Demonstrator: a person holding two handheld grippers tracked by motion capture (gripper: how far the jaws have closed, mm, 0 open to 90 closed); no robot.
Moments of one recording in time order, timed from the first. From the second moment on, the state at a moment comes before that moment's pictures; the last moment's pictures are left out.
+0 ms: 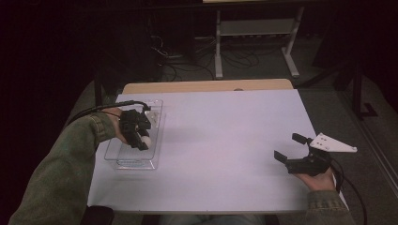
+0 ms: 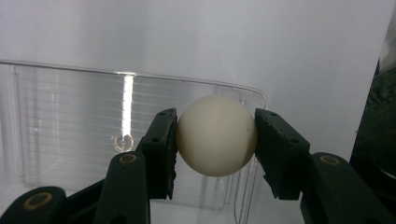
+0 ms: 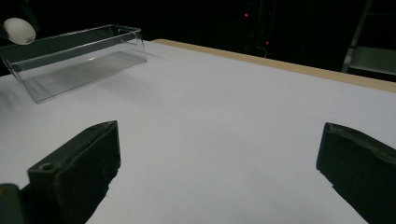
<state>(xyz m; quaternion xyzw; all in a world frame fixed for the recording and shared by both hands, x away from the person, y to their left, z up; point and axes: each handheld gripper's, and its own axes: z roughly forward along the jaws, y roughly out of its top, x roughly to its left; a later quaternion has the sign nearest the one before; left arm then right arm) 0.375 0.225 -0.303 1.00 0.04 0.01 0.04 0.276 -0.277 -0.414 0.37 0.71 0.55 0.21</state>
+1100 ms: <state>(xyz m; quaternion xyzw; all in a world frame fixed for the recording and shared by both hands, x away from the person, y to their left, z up) 0.387 0.229 -0.339 1.00 0.05 -0.01 0.04 0.276 -0.276 -0.416 0.37 0.72 0.55 0.21</state>
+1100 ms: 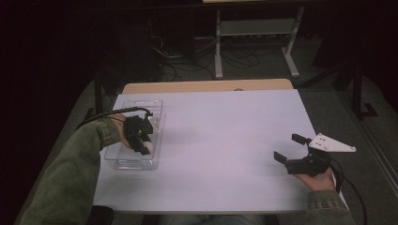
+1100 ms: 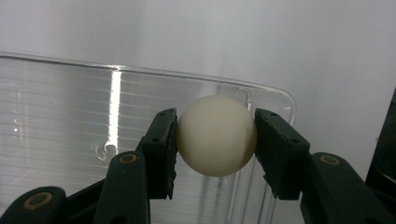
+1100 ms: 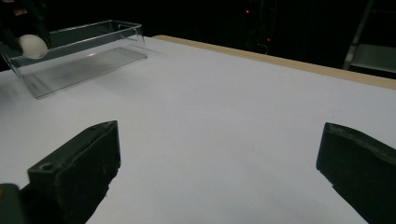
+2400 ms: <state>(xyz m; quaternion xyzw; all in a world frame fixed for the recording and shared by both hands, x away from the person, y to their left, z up) 0.394 0.230 -0.378 1.00 0.06 -0.03 0.04 0.276 -0.277 -0.417 0.37 0.72 0.54 0.21</state>
